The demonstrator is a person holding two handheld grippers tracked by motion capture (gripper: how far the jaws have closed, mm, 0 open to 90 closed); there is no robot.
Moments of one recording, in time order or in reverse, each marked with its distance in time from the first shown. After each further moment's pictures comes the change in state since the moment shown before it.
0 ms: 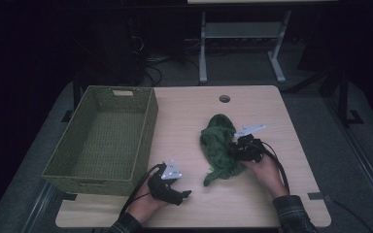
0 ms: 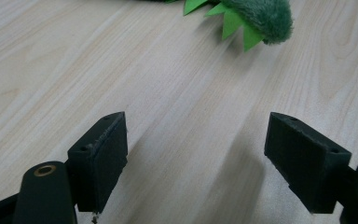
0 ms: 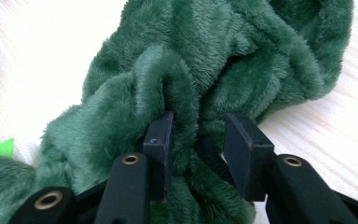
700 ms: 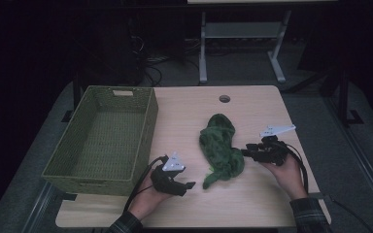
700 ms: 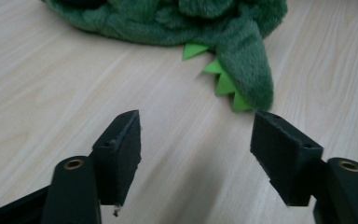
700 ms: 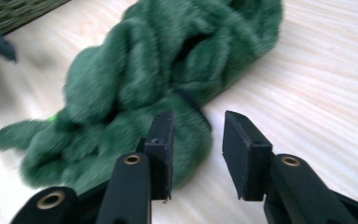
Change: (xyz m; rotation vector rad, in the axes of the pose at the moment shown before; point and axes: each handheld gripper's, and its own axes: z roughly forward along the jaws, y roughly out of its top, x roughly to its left) left arm 0.007 0.024 -0.003 -0.061 -0.029 -0.028; right arm -0.029 -0.029 -0.051 -0.078 0.086 0.095
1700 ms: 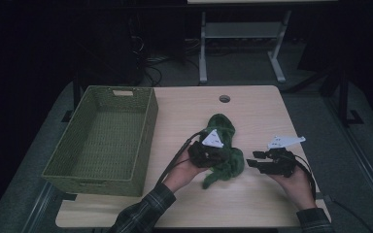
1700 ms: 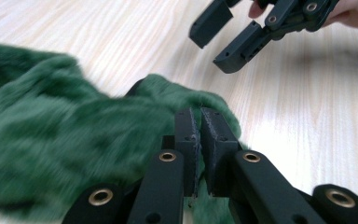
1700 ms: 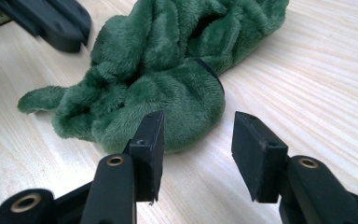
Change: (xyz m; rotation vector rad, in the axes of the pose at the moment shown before) left arm -0.011 0.108 0.062 -0.031 -0.146 0.161; right arm 0.013 -0.026 -0.022 -0.019 -0.010 -0.041
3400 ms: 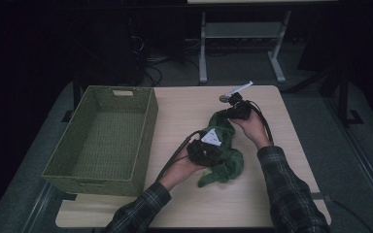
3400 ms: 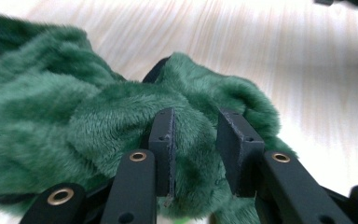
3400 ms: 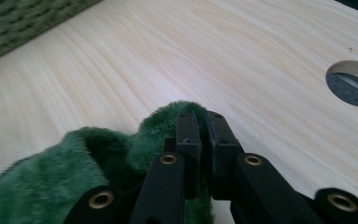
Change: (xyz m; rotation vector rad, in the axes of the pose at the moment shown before) left arm 0.023 -0.017 0.014 0.041 -0.022 -0.025; right arm -0.071 0.148 0.132 0.105 0.032 -0.008
